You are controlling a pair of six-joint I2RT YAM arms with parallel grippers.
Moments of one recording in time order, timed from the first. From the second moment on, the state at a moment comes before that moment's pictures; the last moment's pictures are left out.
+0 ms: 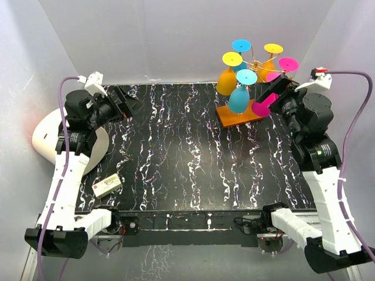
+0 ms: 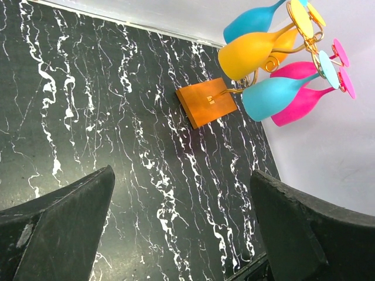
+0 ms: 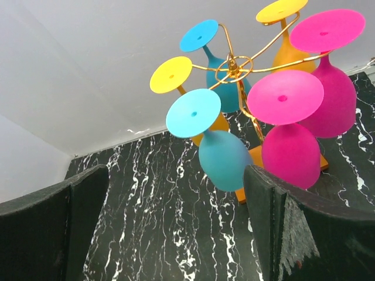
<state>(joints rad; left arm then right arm) -0.09 1.06 1.25 -0.46 0.42 -0.54 0.19 0.91 1.31 -0.41 0.14 0.47</state>
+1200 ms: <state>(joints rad) -0.09 1.06 1.20 -0.59 0.48 -0.52 -0.41 1.26 1.35 -0.34 -0.41 0.78</state>
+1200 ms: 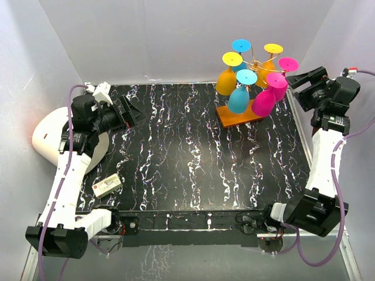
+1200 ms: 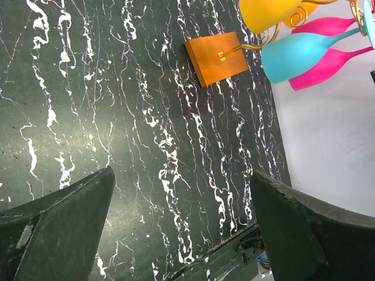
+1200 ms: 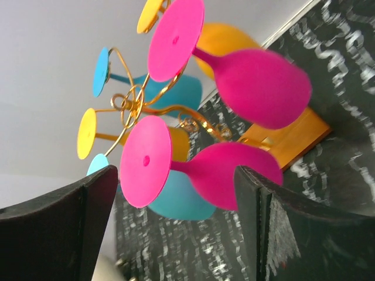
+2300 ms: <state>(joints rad) -0.09 1.08 1.18 -0.59 0.50 -0.52 -0.43 1.27 1.11 0.11 -0.62 1.21</state>
